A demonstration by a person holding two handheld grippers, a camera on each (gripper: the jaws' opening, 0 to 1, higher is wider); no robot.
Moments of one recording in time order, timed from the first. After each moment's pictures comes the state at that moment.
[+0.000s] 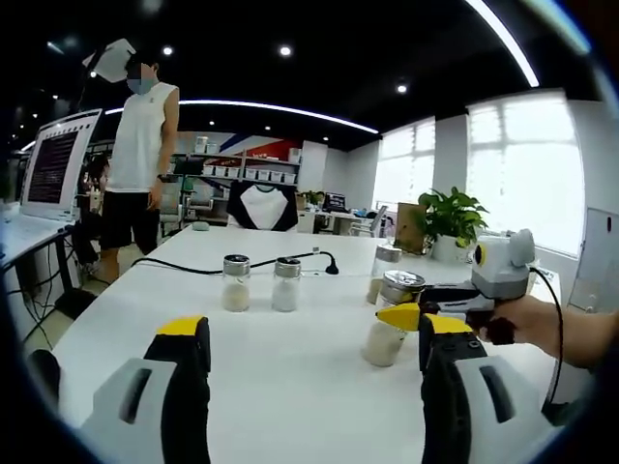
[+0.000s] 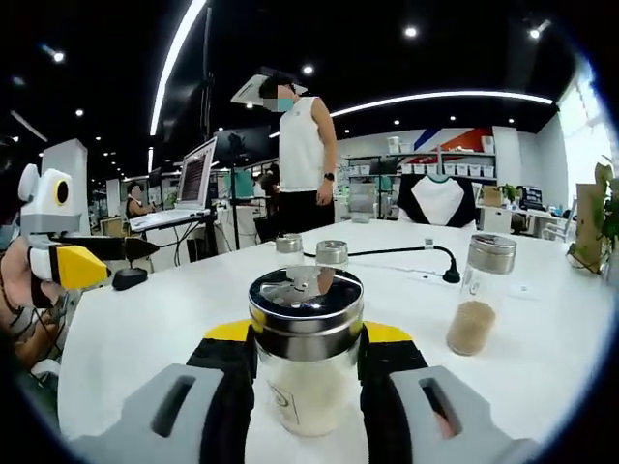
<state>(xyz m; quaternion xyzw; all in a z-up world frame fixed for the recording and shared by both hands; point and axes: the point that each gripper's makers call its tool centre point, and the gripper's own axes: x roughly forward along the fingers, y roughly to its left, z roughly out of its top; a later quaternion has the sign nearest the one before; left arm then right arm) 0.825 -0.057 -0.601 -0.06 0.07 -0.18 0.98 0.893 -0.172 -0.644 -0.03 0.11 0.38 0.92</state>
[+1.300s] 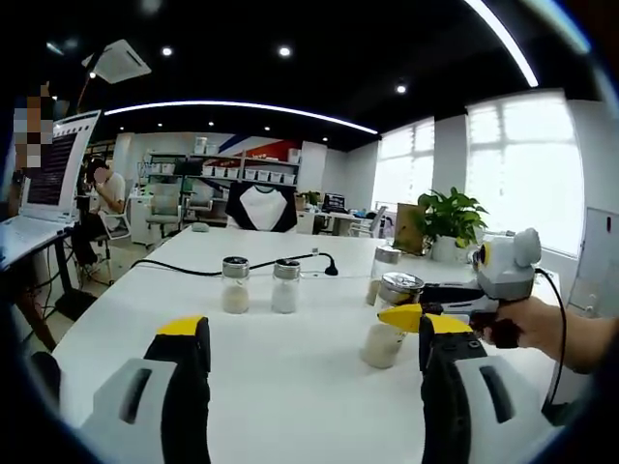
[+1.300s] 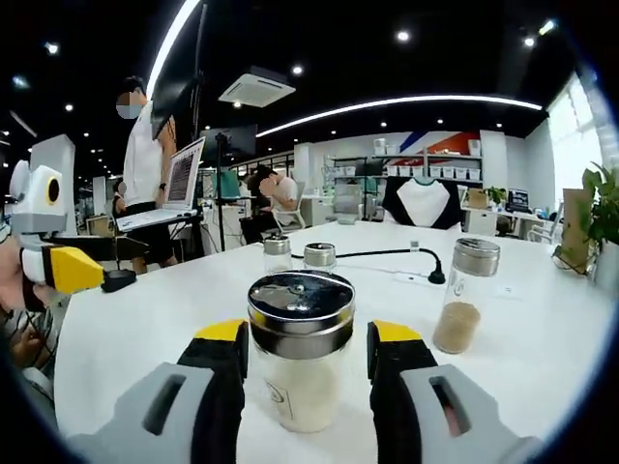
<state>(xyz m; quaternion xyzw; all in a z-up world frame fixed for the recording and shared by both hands) 0.824 -0.059 -0.598 -0.06 0.07 -0.18 0.98 0.896 -0.183 -0.637 -0.01 0.11 0.35 0.93</state>
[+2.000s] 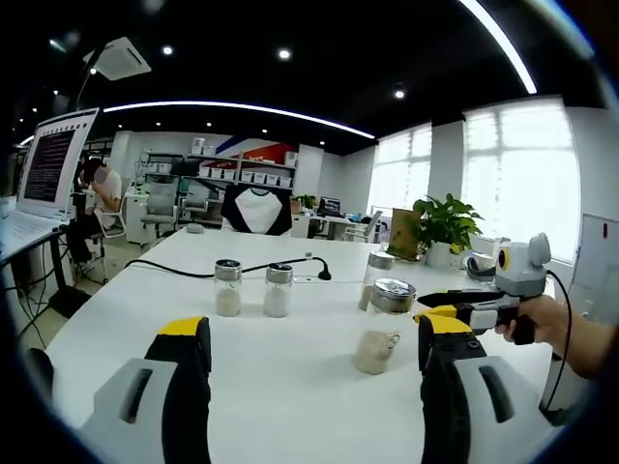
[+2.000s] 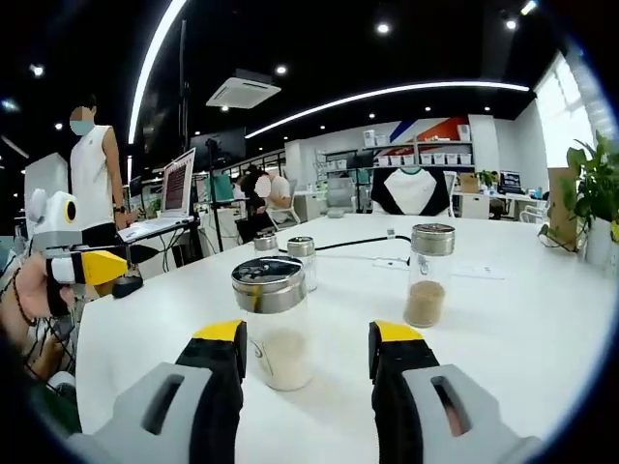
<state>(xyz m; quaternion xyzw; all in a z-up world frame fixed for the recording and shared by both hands) 0.825 -0.067 -0.596 -0.07 0.07 -0.19 0.98 0.869 -0.240 -0.636 0.01 0.13 0.33 0.93</state>
